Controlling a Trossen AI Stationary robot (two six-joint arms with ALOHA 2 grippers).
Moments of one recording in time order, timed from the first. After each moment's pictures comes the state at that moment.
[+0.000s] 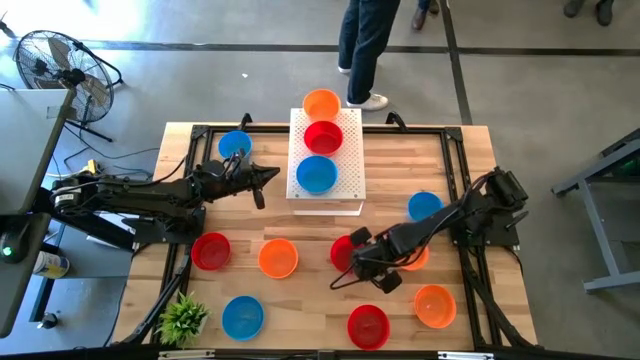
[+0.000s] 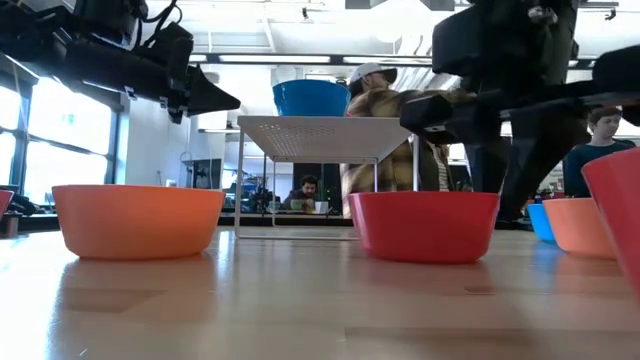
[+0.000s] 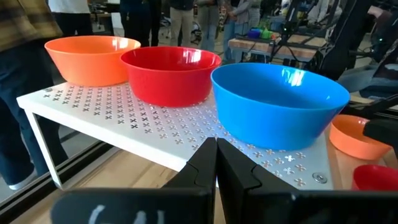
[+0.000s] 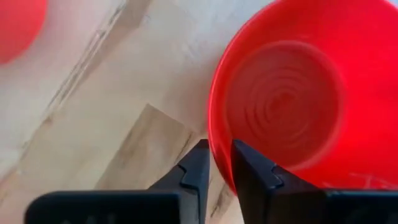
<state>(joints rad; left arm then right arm) 0.25 0.91 0.28 0.57 -0.17 -0.08 0.38 1.76 1.08 -0.58 0.03 -0.20</state>
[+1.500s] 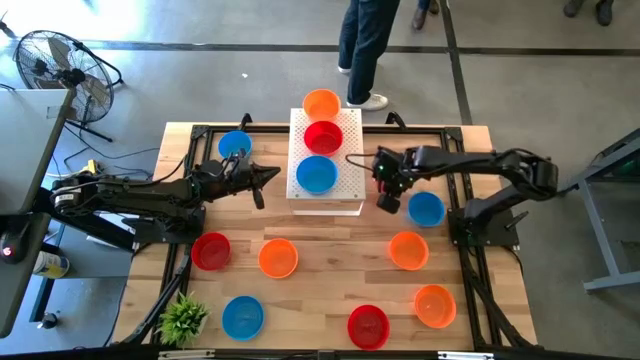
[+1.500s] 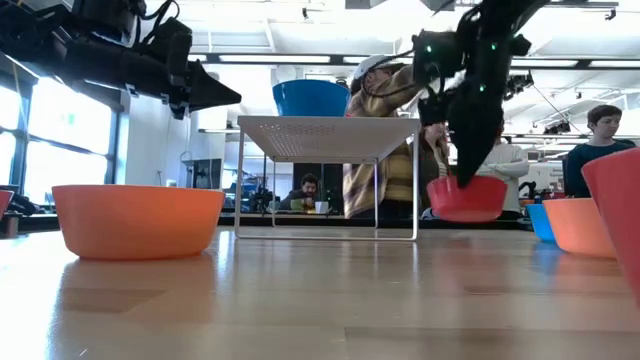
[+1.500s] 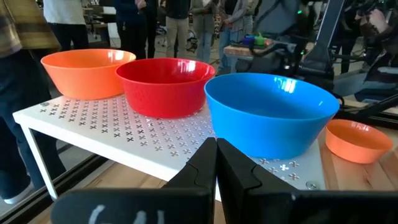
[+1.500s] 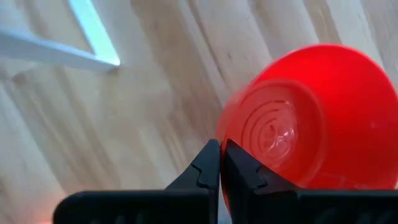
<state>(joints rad) 0.25 0.91 0.28 0.61 -0.15 -0.05 -0.36 1.43 0.92 -0.77 0.01 0.10</state>
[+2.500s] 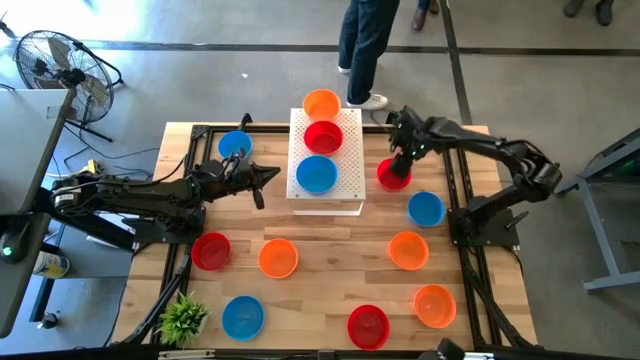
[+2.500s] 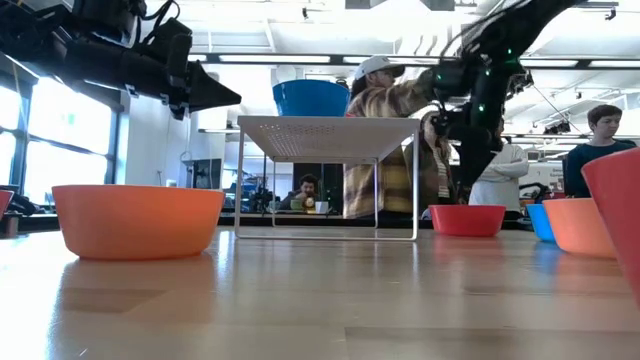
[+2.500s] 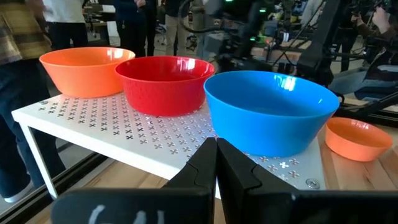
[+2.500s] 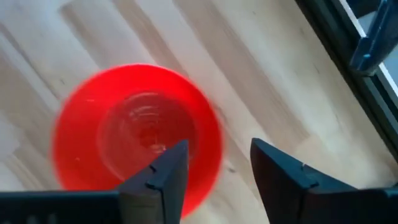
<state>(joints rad) 0.25 0.91 0.28 0.60 -0.15 -0.05 -0.79 1.44 0.95 -0.75 0.02 -0.15</state>
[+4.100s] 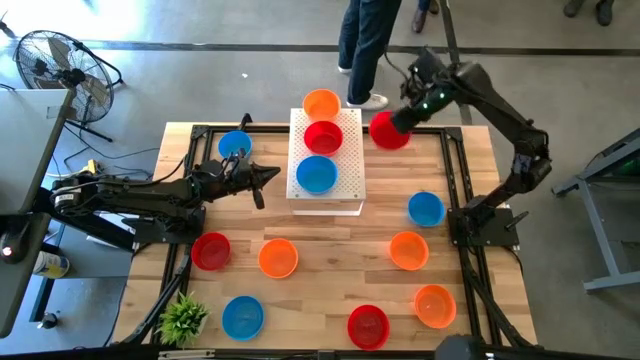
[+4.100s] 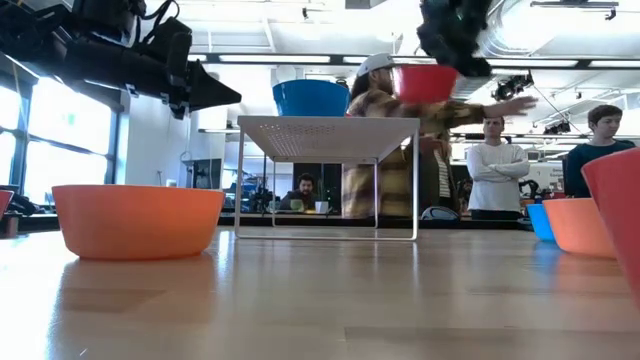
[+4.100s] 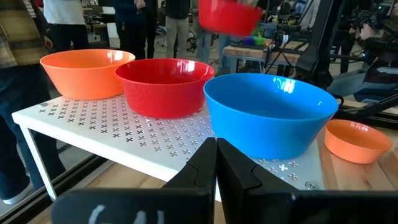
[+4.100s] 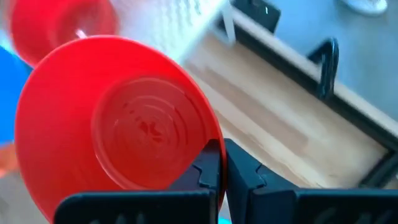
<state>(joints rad) 0.25 0.91 0.28 0.61 -0.15 -0.05 -0.83 1.56 1.77 -1.34 -0.17 0.15</state>
